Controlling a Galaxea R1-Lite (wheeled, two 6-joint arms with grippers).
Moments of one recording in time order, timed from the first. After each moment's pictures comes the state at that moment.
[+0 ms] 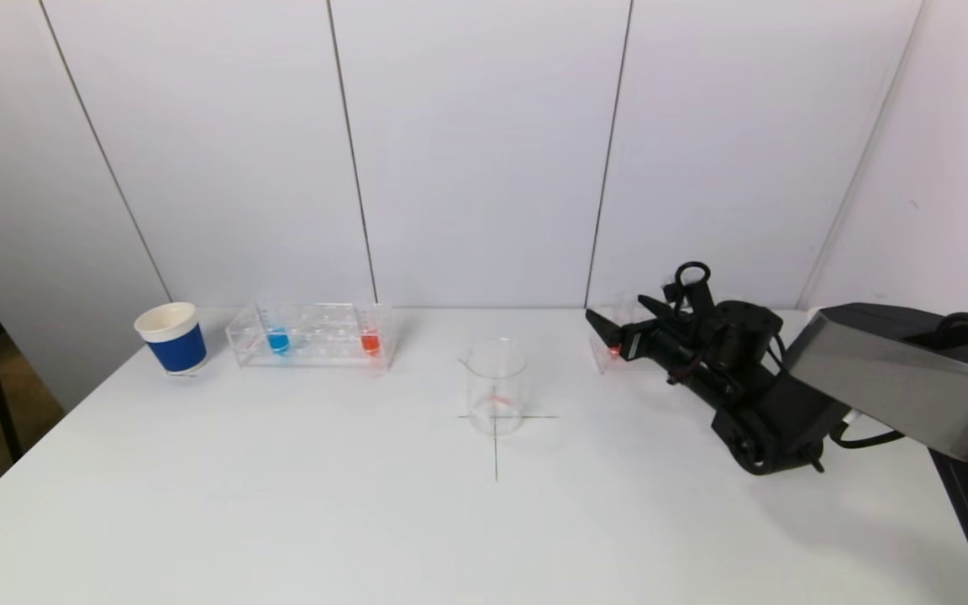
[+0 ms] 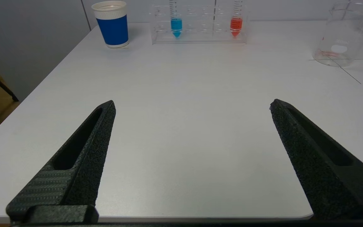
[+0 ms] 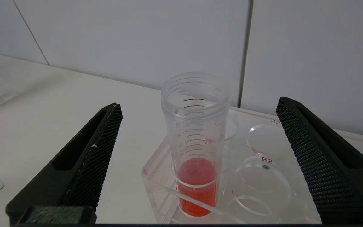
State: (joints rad) left arm 0.00 0.00 0.00 0.00 0.00 -0.01; right arm 0.21 2.48 -1.06 -1.43 0.23 0.09
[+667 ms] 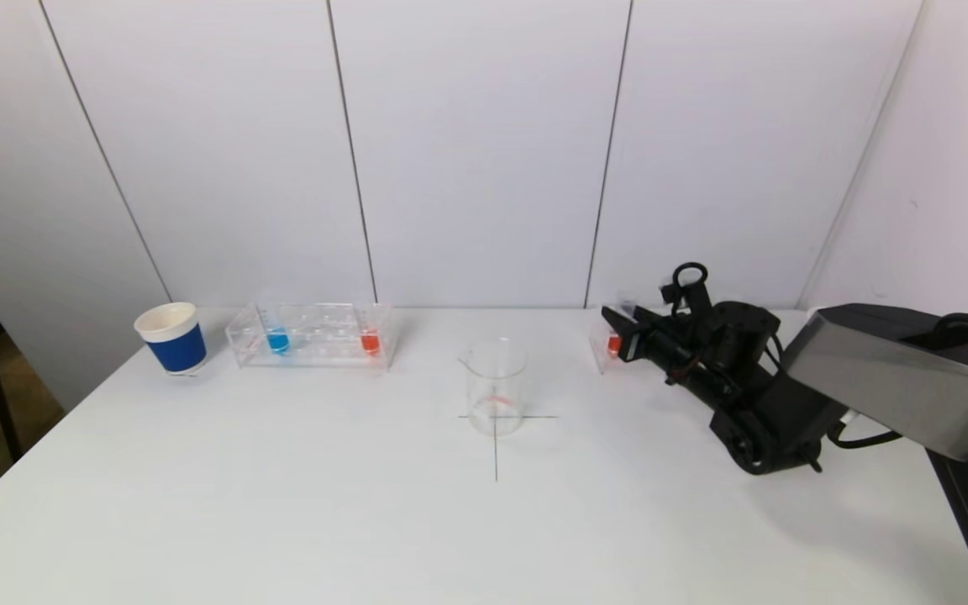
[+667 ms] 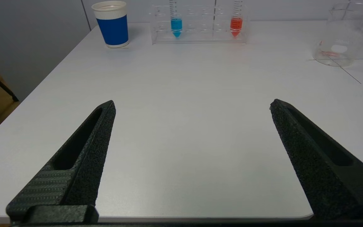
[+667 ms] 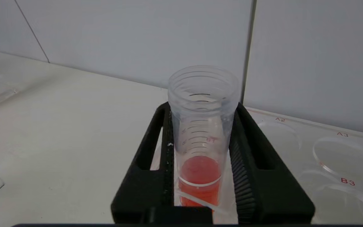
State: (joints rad) left arm 0.00 0.00 0.00 0.00 0.00 -0.01; right arm 0.21 2.49 -1.07 -1.43 0.23 0.09
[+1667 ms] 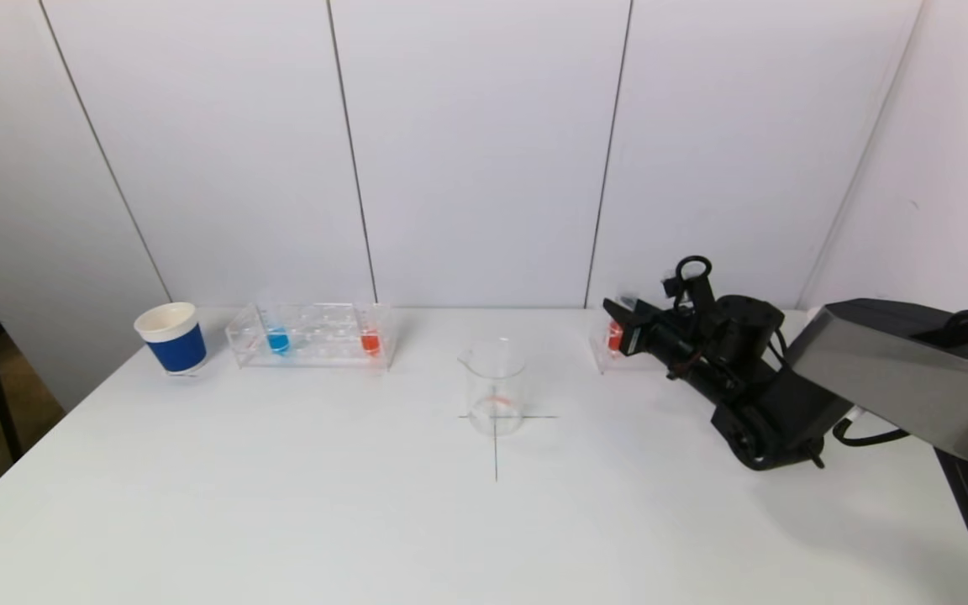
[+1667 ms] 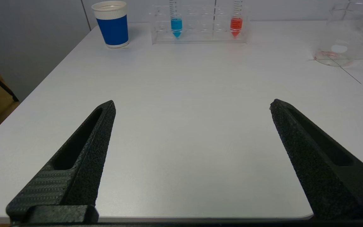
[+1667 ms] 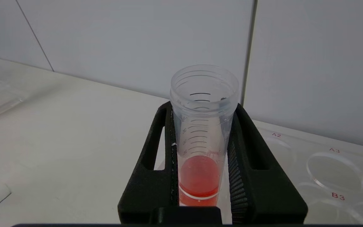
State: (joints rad) left arm 0.00 0.00 0.00 0.00 0.00 -0.01; right arm 0.21 2.46 -1.07 -1.43 0.23 0.09
